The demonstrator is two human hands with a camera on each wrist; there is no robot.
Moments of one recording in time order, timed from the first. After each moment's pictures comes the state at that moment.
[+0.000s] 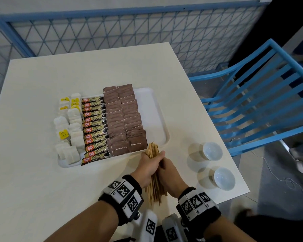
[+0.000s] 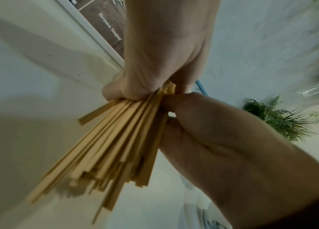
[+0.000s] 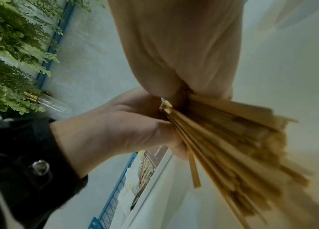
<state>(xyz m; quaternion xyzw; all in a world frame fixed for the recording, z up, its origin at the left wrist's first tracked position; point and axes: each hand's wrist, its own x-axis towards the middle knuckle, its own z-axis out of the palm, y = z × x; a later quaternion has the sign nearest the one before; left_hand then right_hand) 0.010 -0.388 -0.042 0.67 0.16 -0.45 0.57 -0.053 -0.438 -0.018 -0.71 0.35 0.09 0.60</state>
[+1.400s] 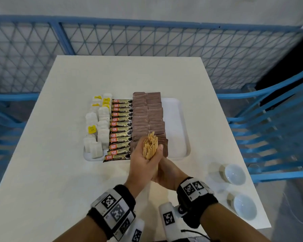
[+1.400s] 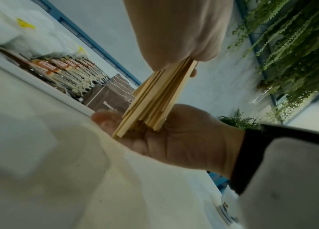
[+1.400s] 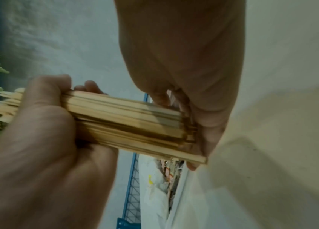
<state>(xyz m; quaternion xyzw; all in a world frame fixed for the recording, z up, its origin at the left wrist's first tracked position) 0.030 -0.327 0.023 0.71 -0.09 -0.07 0.70 0.010 -0.422 -0.013 -0.44 0.26 0.25 0.82</state>
